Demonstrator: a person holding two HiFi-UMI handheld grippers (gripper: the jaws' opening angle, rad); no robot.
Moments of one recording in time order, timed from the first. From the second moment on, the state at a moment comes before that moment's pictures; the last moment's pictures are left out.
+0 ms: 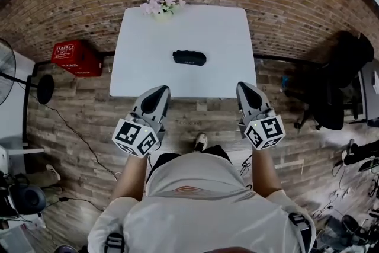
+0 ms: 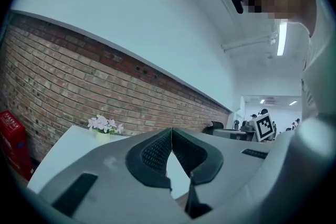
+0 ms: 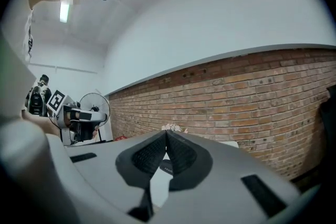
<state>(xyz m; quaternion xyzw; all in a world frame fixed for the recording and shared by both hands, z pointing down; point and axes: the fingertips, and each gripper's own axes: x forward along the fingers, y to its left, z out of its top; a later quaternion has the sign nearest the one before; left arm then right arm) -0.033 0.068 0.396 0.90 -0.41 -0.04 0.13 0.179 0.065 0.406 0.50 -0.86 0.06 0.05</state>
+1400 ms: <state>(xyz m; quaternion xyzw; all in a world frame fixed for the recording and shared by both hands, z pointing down) -0.094 -0.137 0.459 0.90 -0.40 -0.01 0.18 0.095 -0.146 0.466 0.45 -0.87 0.10 0.16</state>
